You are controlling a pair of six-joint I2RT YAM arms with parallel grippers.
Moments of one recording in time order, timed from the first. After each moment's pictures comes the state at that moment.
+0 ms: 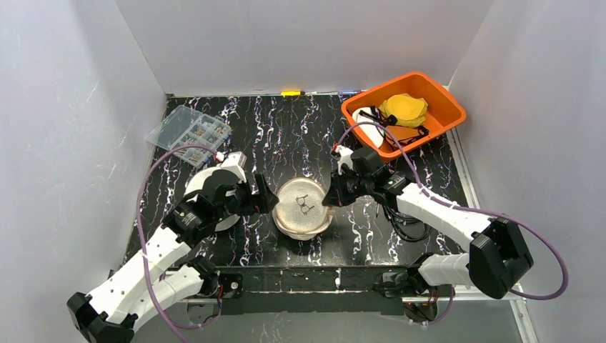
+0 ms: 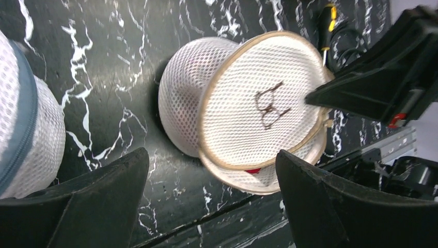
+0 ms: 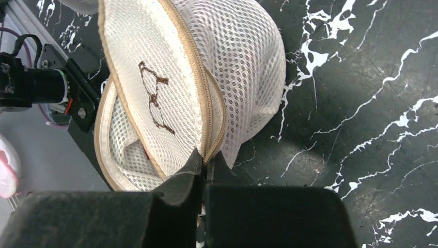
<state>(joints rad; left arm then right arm) -0.67 0.76 0.79 -0.63 -0.07 -0.64 0.70 1.28 0.84 -0.30 -0.42 0.35</state>
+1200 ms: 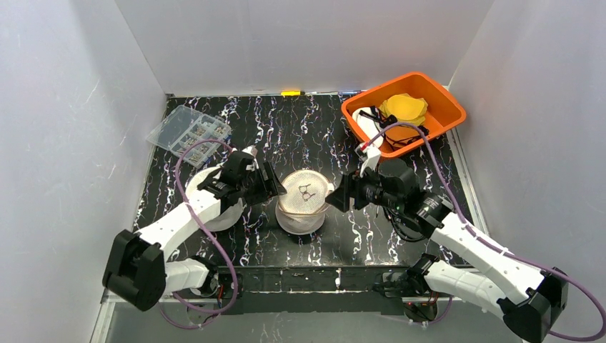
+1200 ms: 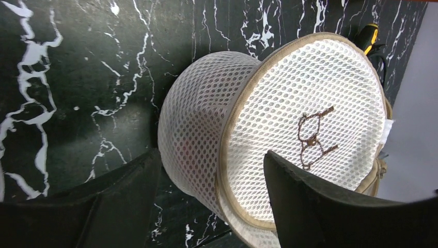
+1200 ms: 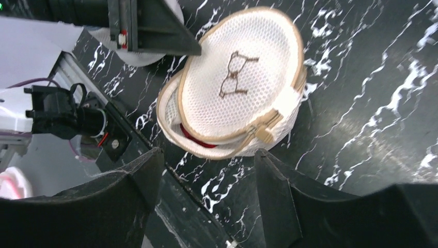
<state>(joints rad) -0.50 1.18 0.74 -0.38 0.15 -0.75 0.77 0.90 0.81 -0.35 -0.20 0.44</state>
